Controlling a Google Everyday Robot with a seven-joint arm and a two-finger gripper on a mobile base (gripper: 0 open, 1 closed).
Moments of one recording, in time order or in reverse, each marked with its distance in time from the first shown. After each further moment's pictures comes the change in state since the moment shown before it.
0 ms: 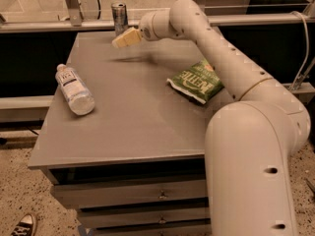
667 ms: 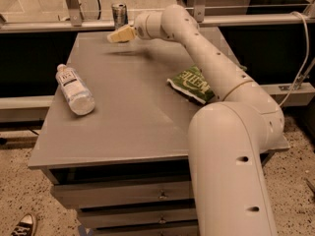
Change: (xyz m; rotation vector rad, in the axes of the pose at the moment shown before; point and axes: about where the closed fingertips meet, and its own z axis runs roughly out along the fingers) arm -0.009 -0.021 0.039 0.066 -0.076 0.033
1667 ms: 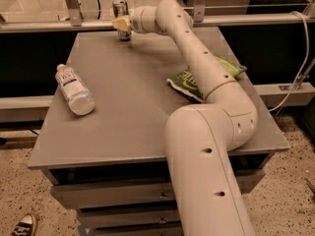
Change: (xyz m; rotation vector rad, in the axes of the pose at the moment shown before) arm -0.016 -0.012 0.030 0.003 -0.024 0.062
